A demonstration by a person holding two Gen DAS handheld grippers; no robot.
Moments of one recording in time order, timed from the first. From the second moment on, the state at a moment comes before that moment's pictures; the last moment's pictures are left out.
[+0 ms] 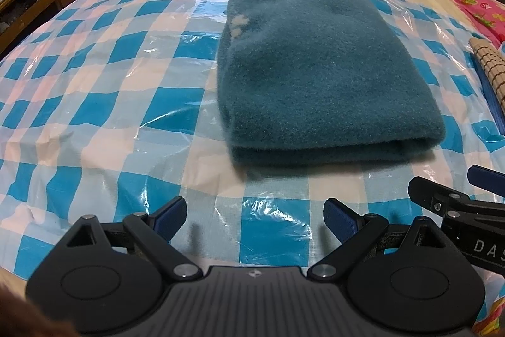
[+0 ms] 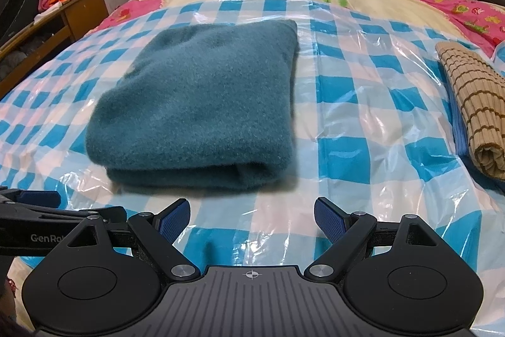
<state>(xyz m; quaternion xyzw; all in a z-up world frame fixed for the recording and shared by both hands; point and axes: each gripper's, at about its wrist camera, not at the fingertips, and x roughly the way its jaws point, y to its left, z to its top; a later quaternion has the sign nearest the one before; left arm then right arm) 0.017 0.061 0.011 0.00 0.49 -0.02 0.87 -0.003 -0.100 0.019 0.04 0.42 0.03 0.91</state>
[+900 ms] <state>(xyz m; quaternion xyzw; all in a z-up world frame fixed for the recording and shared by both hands) 0.012 0.059 0.016 0.01 0.48 -0.02 0.88 -0.004 -0.099 0.014 0.04 0.43 0.02 0.90</state>
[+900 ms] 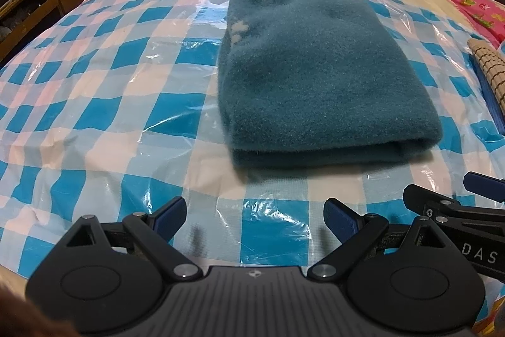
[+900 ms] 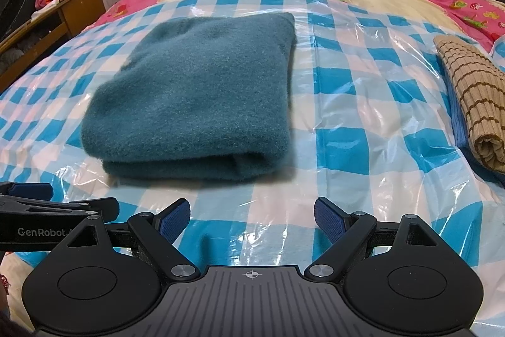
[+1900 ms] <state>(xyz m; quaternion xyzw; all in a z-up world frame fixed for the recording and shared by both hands) 0.009 0.059 0.018 0.01 0.48 -0.02 0.88 -0.004 -0.099 0.015 0.04 0.43 0.02 0.90</state>
